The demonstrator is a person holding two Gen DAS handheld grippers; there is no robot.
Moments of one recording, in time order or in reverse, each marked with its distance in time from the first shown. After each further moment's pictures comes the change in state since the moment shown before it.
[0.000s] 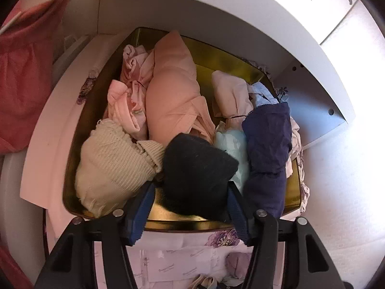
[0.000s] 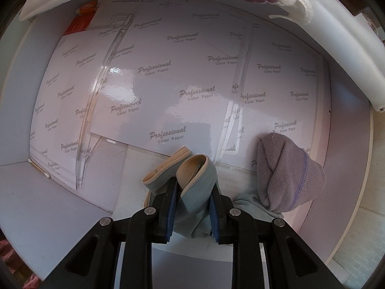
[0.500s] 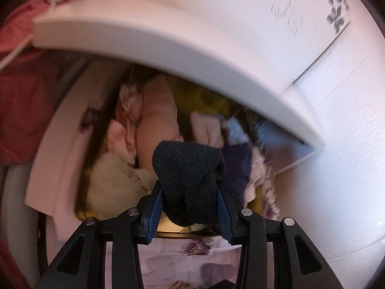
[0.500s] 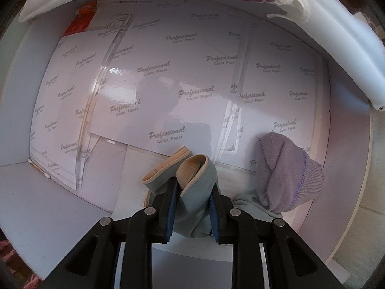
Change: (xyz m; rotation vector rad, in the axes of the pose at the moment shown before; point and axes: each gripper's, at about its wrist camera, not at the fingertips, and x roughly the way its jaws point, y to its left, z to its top) left arm -0.039 -0.002 0.022 -0.043 -0.091 -0.092; right arm 0.000 -0.001 -0.001 0.002 -0.001 0.001
